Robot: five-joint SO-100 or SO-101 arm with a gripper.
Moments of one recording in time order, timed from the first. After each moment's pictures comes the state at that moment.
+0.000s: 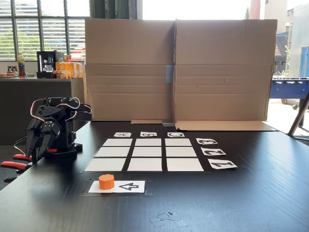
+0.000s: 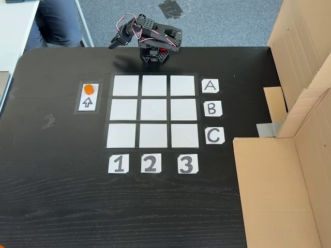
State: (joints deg) arm 100.1 190.1 175.0 65.4 -5.2
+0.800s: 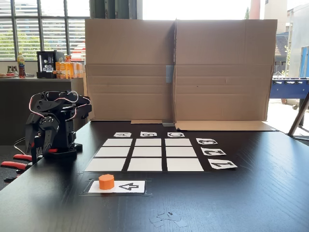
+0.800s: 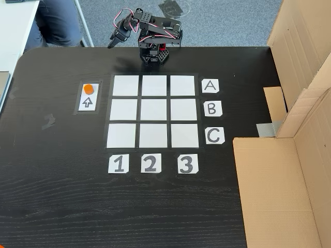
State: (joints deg) arm 100.1 170.5 161.0 64.1 -9.4
